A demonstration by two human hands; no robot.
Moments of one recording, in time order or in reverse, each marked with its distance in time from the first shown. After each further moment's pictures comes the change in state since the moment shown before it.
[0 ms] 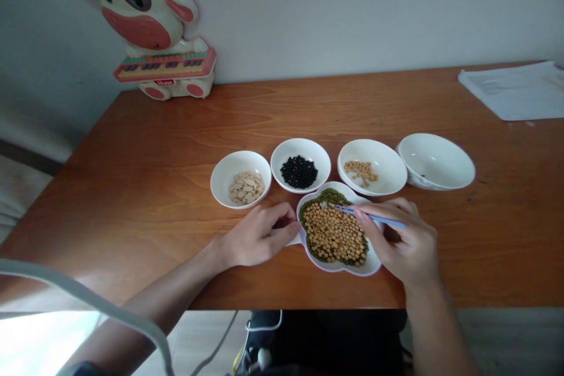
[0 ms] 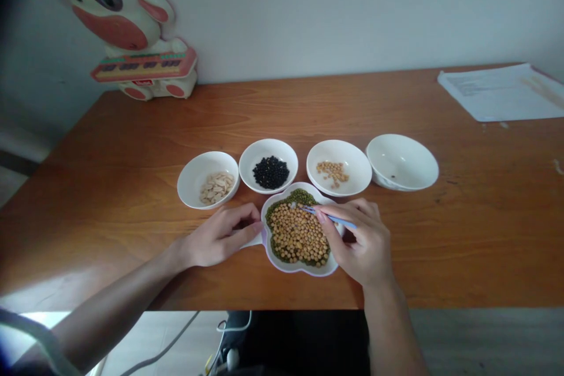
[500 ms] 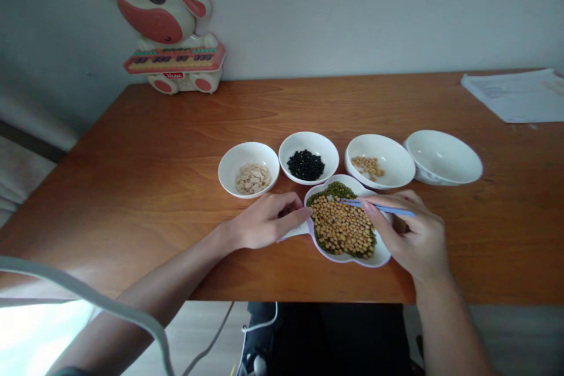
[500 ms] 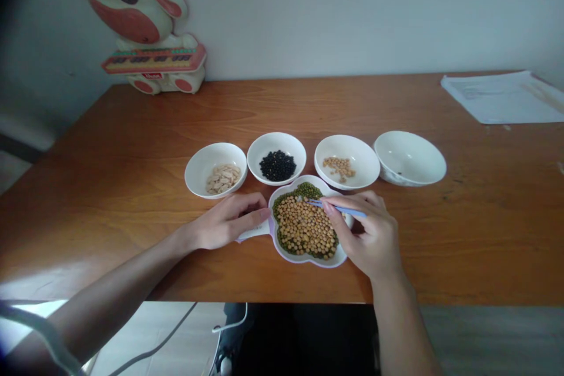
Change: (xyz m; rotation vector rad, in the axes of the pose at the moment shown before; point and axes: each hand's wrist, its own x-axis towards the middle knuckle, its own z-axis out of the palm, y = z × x) left_hand 0.005 -0.003 0.000 -0.038 -0.007 -0.029; right_hand -0.003 0.003 0.003 0.025 -0.004 0.021
